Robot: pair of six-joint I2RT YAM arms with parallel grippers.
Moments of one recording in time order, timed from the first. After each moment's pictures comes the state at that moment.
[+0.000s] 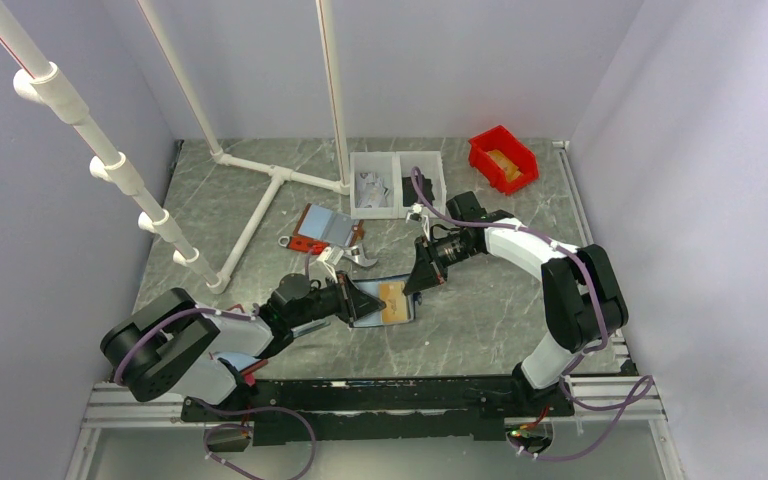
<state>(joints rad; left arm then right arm) -0.79 1.41 0.24 1.03 0.36 -0.87 0.39 1.64 1.00 -0.60 -1.15 -0.30</state>
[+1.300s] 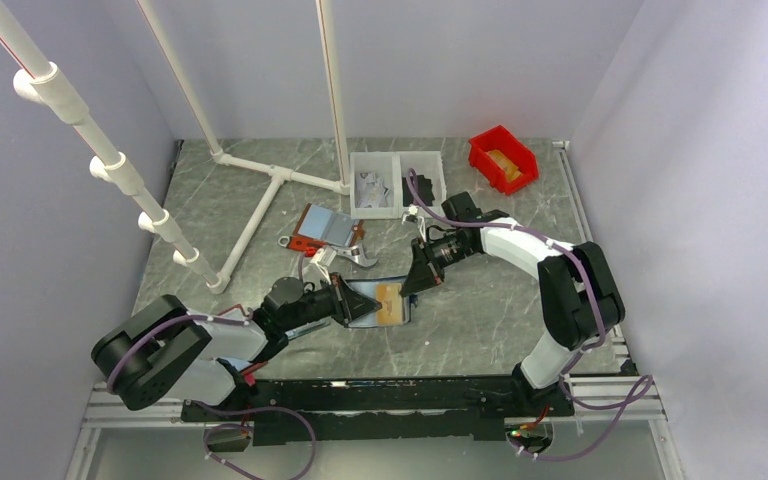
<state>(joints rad) -0.77 1.36 0.20 1.05 0.36 -0.90 0.40 1.66 1.02 -0.61 -1.15 -0.31</state>
